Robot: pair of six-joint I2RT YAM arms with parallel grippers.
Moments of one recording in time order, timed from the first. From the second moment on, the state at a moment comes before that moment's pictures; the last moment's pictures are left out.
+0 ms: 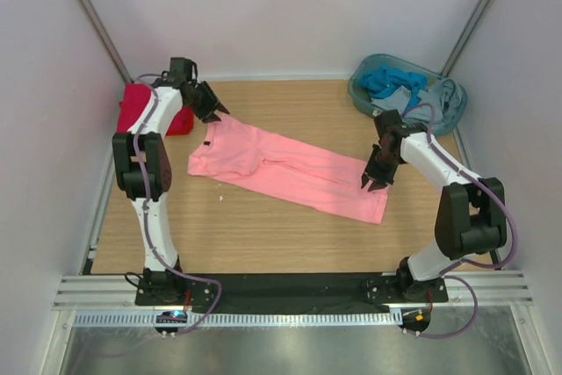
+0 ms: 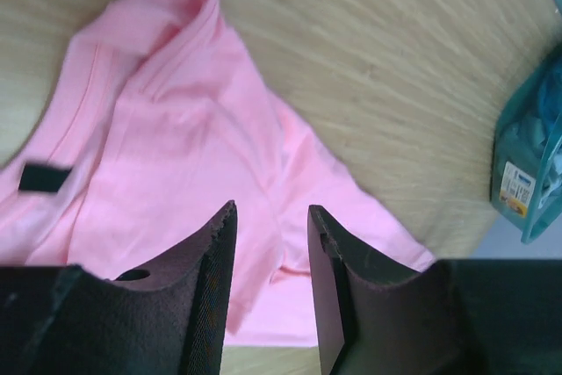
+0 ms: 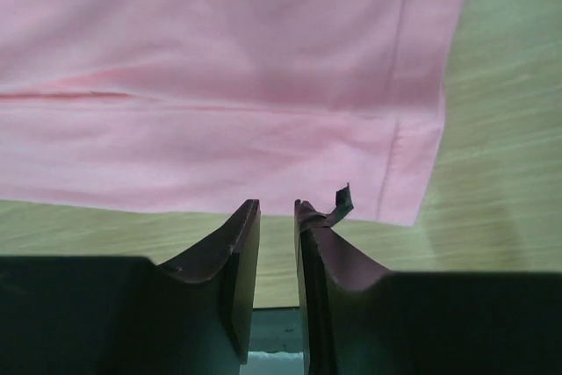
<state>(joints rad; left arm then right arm) -0.05 2.20 1.94 -0.71 0.35 -0.71 0.17 1.58 1.16 -0.93 -0.05 0.63</state>
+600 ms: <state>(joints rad) -0.12 2.12 1.58 -0.79 0.19 -0.68 0.17 1.54 0.81 -0.87 0.01 0.64</state>
